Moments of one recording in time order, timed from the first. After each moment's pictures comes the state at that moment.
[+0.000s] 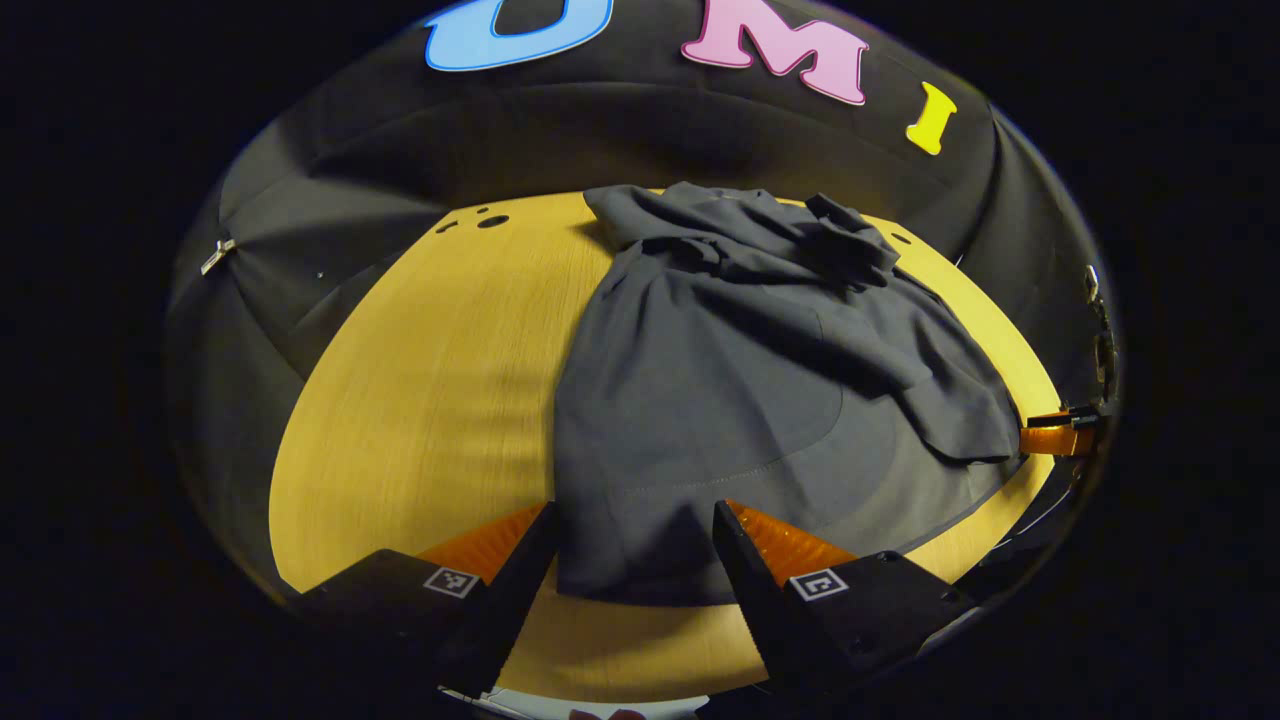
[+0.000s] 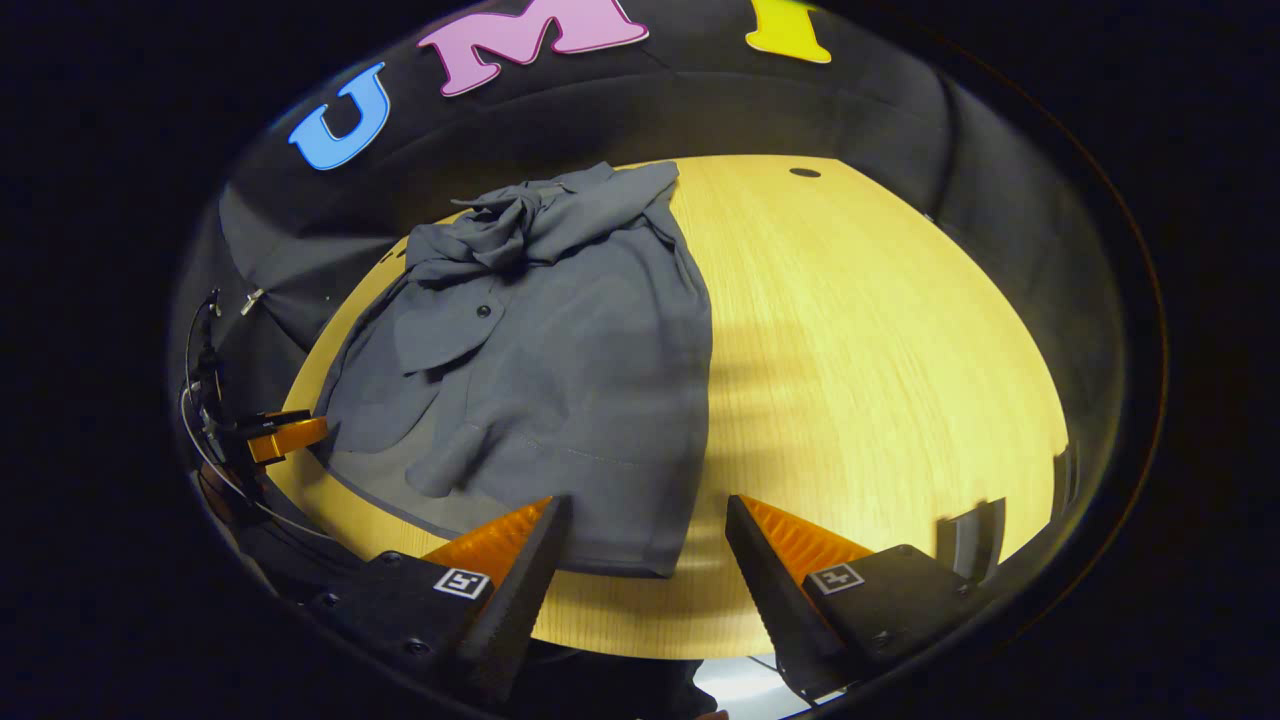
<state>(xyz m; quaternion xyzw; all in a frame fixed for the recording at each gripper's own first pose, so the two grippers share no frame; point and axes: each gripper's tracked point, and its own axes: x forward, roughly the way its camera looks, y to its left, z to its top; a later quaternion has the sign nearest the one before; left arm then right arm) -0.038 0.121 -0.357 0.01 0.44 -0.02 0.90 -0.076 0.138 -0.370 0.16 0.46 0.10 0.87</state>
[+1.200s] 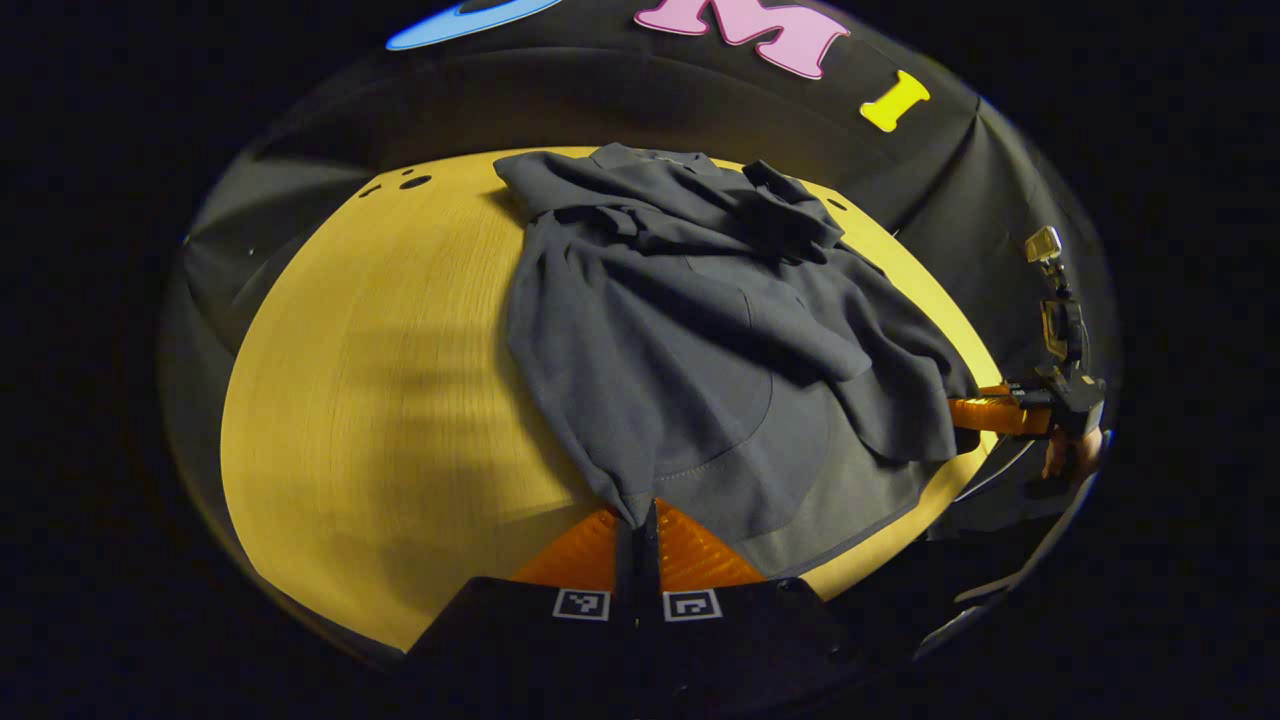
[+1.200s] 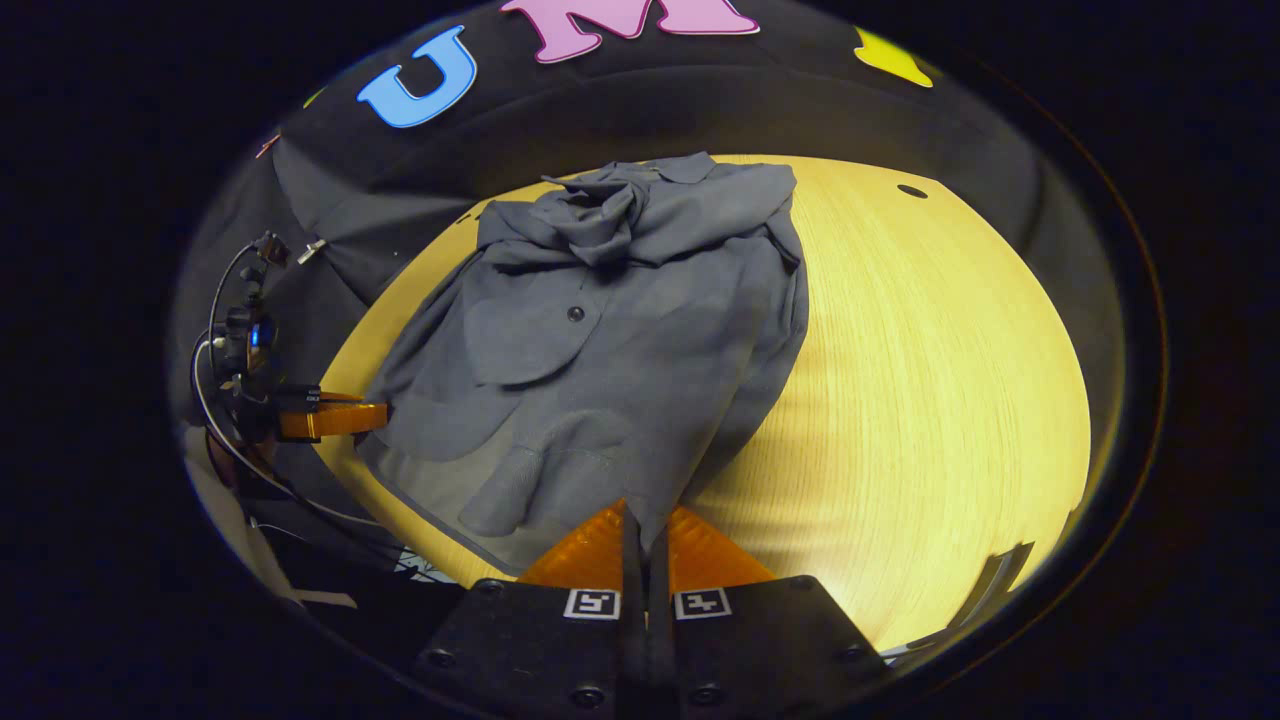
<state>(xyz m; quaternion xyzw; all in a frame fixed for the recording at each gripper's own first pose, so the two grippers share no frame) -0.069 0.067 -0.345 -0.05 0.51 -0.12 0.85 -0.055 0.184 -0.331 0.14 0.45 0.21 0.86</state>
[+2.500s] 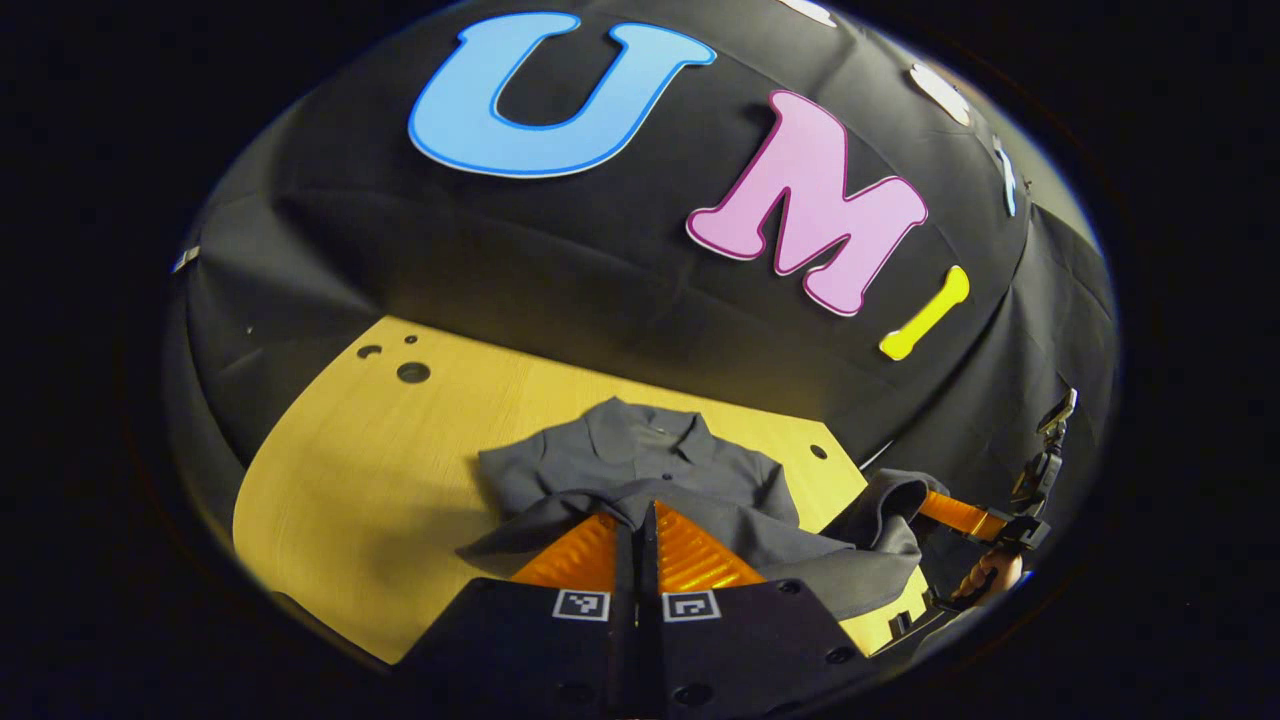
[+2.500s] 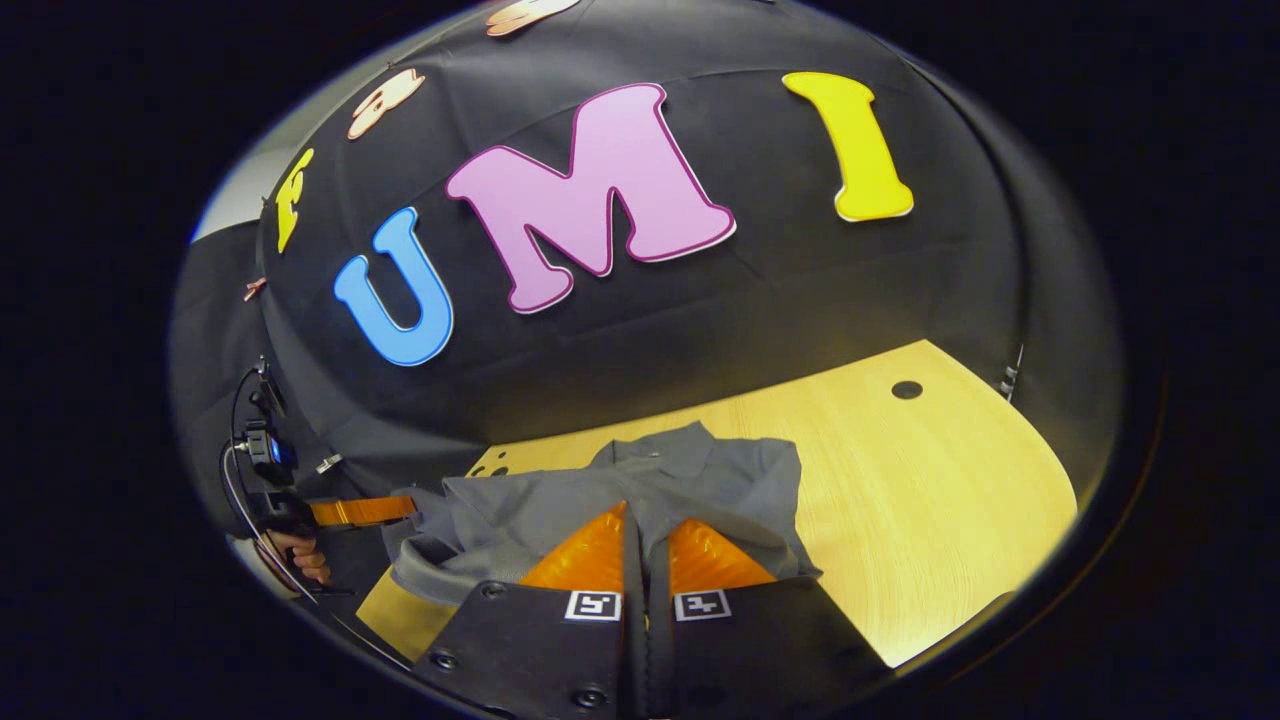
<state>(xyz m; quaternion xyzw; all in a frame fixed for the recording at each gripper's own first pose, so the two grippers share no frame) 0.178 0.072 -0.151 -0.16 0.28 -0.10 0.94 0.183 0.143 -0.137 0.26 0.18 0.12 0.94</state>
